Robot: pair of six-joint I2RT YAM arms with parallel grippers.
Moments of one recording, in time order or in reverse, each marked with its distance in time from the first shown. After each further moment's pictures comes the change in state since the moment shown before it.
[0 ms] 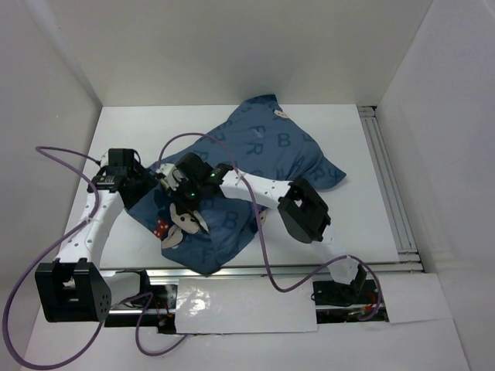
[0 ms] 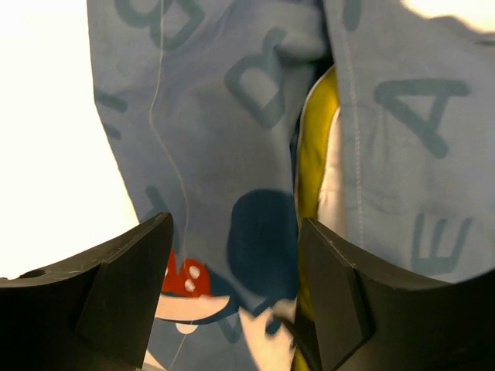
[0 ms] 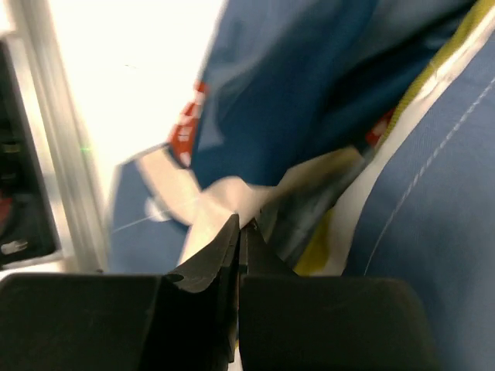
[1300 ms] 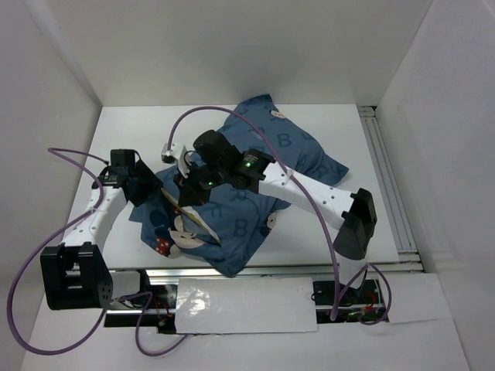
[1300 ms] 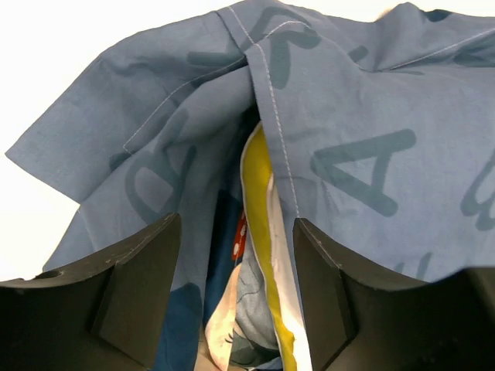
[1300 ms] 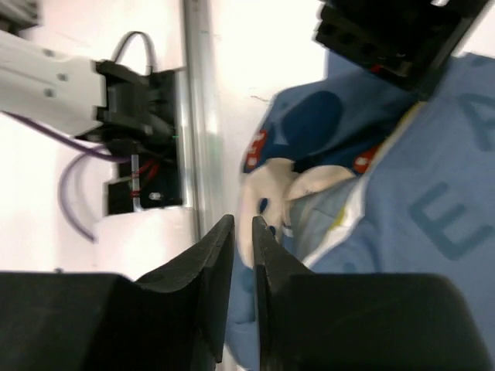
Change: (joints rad) left arm 0.036 0.072 -0.048 0.145 0.177 0.027; right arm 0.024 -0.445 -0.085 -0.146 -0.082 -0.020
